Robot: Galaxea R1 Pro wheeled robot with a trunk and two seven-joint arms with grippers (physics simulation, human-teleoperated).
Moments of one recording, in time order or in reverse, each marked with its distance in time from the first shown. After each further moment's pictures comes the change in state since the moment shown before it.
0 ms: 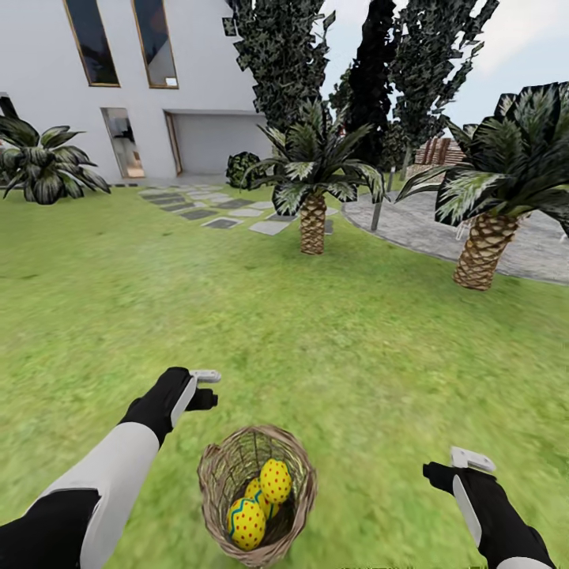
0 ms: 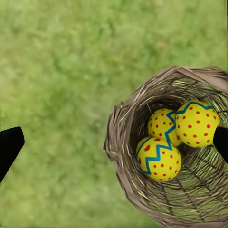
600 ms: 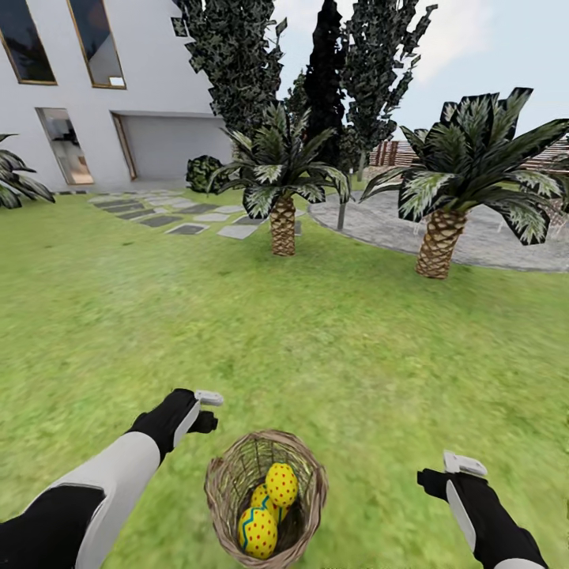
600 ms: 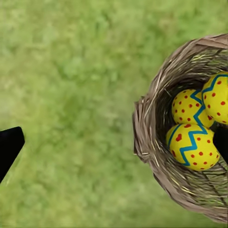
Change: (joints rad) left arm 0.000 0.009 -0.116 0.199 0.001 -0.135 -0.010; right arm 0.000 0.002 0.048 0.045 0.001 -0.001 0.000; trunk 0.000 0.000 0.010
